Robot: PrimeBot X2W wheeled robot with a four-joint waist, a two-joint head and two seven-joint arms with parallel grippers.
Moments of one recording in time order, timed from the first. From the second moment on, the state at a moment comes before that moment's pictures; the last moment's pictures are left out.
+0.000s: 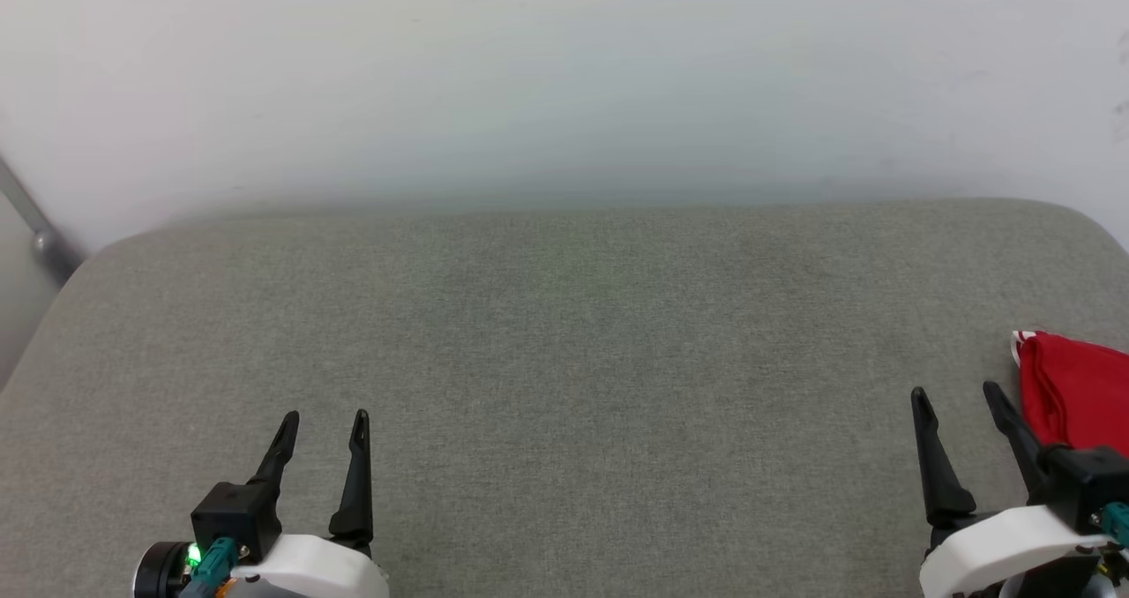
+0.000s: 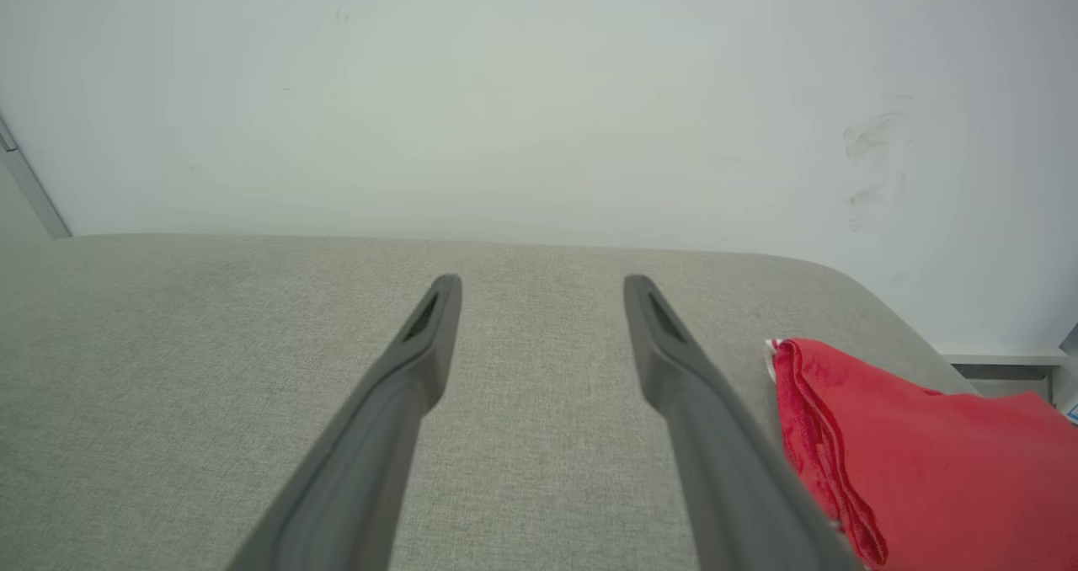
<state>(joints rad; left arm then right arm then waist) -0.01 0.29 -0.25 0.14 -0.40 0.13 -0.25 0.03 -0.09 -0.08 0.00 0.07 0.13 -0.04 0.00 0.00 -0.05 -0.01</state>
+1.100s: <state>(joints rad) 0.02 0.25 -0.24 0.20 -0.51 0.12 -0.22 0.08 -0.06 -0.07 0.06 0.20 0.13 -0.02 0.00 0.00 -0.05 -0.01</state>
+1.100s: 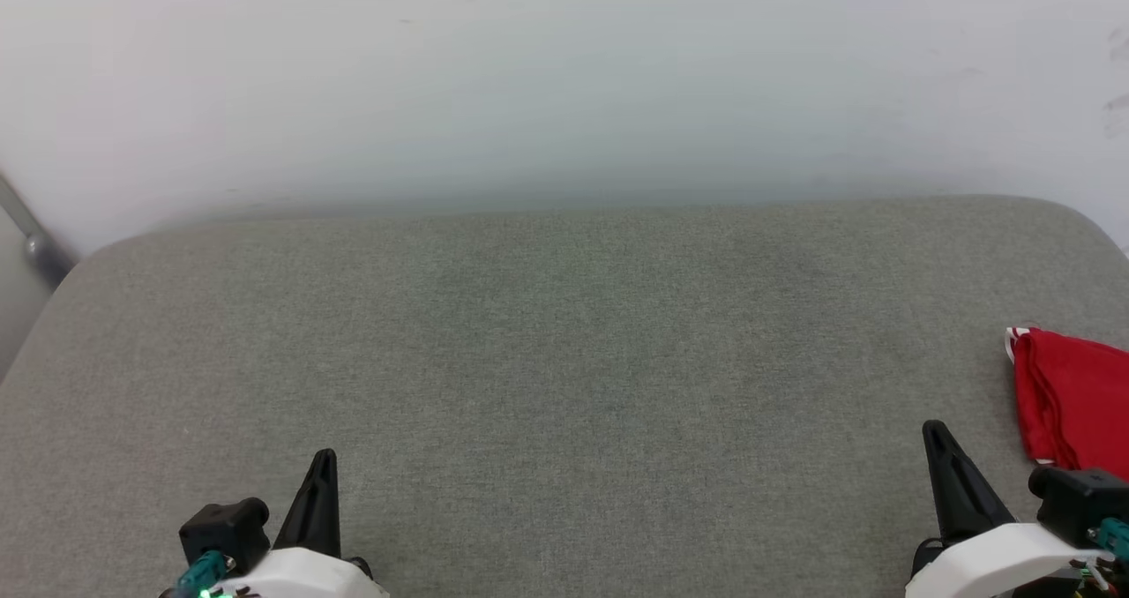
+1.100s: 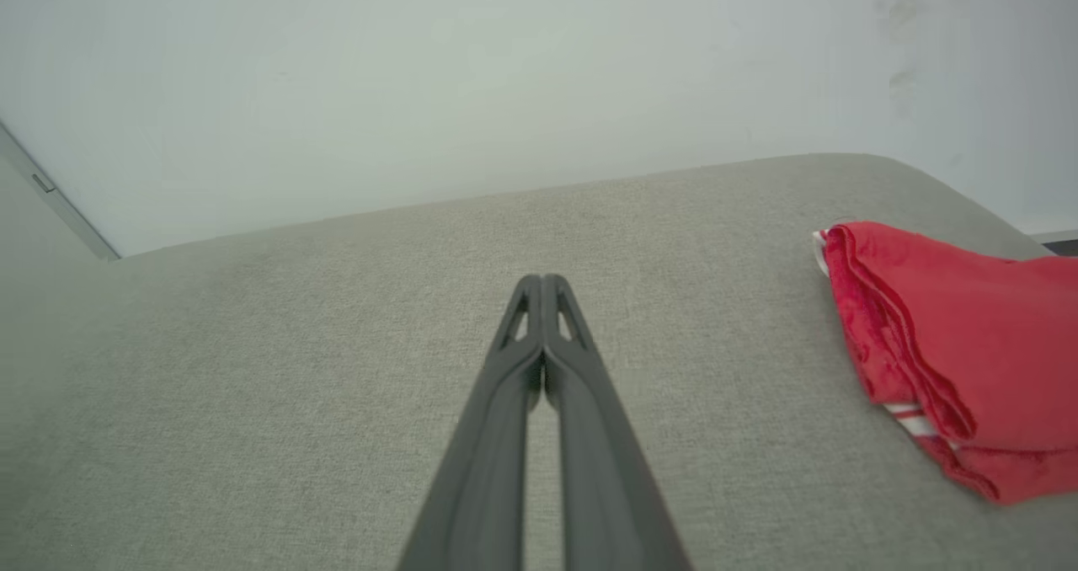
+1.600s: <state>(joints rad) -0.01 0.20 -0.15 0.21 -0.80 0.06 -0.13 0.04 -0.06 -0.08 0.10 0.57 0.13 0.02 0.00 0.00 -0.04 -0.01</state>
